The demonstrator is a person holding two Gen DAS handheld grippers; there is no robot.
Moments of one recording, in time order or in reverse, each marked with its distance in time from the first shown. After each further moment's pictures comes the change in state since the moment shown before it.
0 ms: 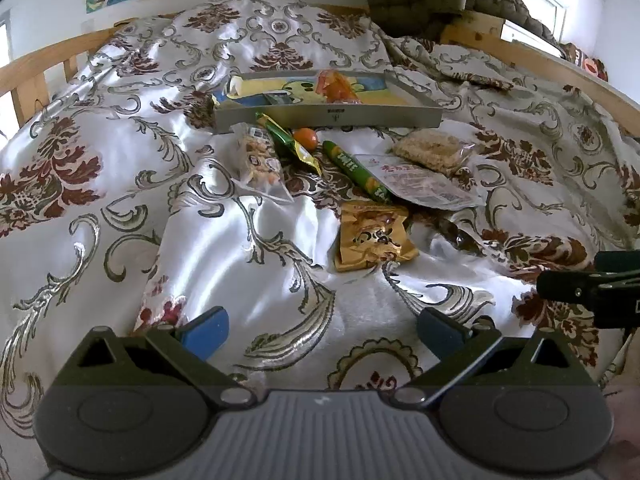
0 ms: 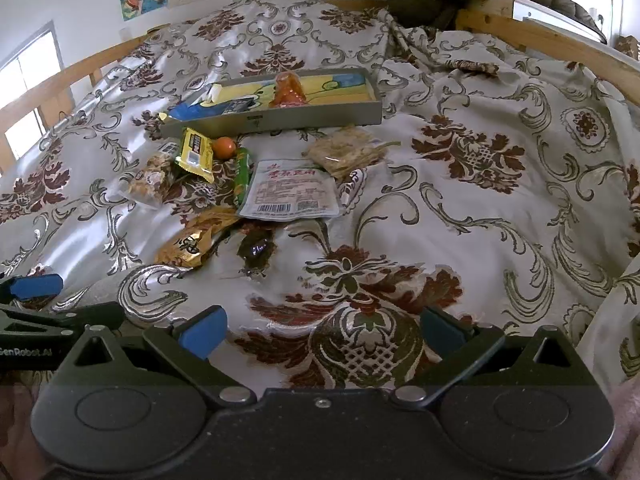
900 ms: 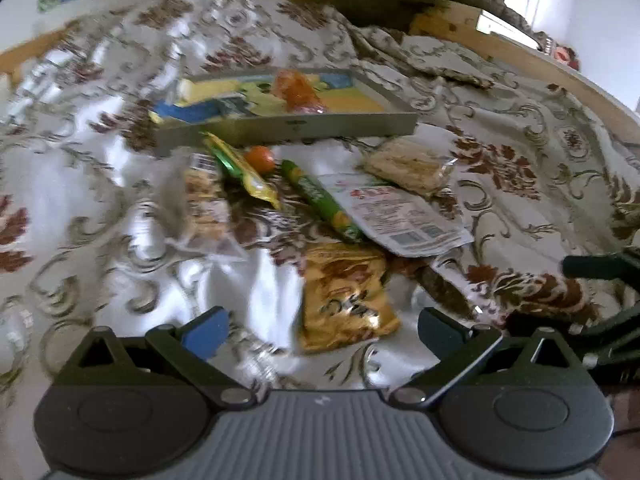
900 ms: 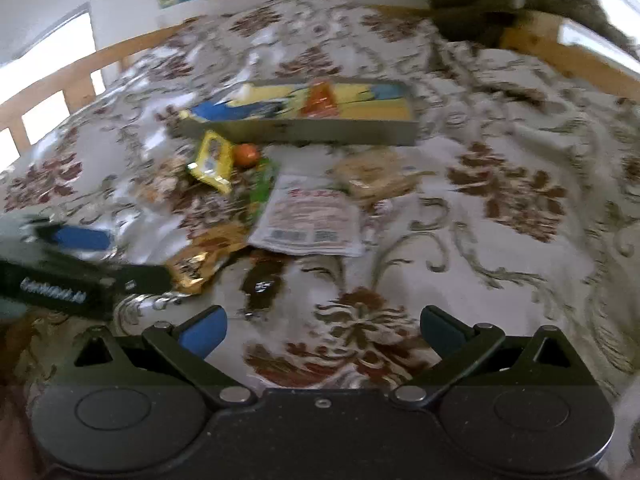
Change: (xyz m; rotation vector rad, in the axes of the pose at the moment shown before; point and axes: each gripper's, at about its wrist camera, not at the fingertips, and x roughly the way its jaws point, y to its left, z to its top) left arm 0.053 -0.004 0.059 0.042 0.051 -0.138; right arm 0.034 -0.003 0.030 -0.119 -0.006 0.100
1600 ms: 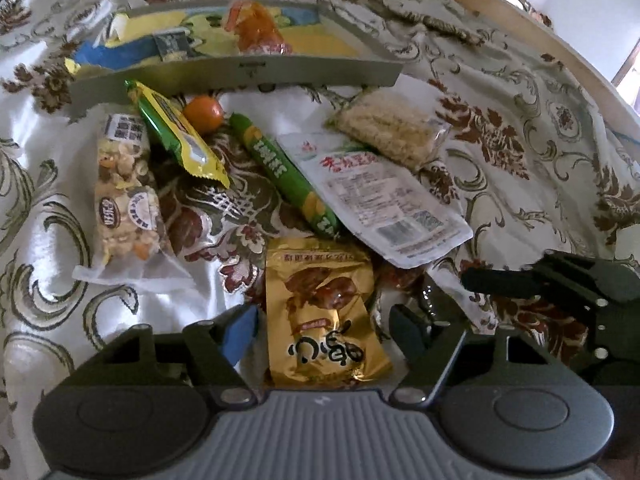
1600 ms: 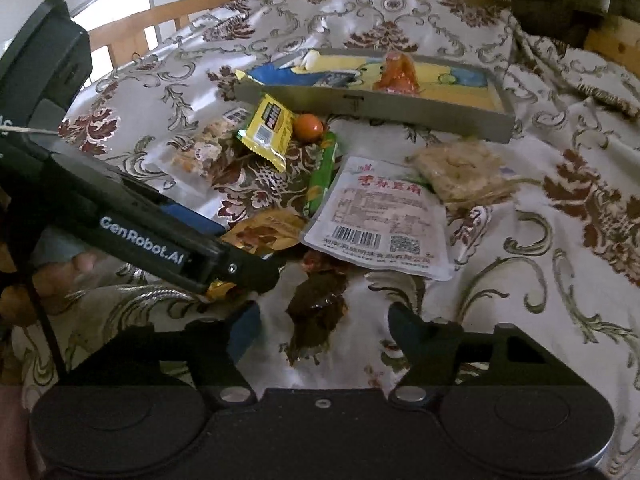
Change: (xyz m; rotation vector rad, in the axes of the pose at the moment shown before) left arm 0.071 0.017 0.035 -0.015 0.212 -0.174; right arm 0.061 0.022 0.016 -0.112 0.070 0.137
